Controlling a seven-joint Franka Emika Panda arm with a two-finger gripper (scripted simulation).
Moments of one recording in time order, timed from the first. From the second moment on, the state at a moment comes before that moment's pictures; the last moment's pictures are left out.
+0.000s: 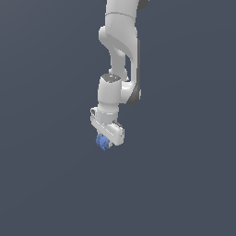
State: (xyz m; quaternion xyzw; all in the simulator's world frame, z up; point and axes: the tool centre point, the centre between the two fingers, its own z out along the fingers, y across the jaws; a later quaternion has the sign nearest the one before) arm 0.034 -0.062 0.103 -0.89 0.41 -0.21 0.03
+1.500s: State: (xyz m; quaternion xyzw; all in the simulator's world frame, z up) arm 0.139 -0.137 0.392 -0.63 0.44 -0.64 0.07
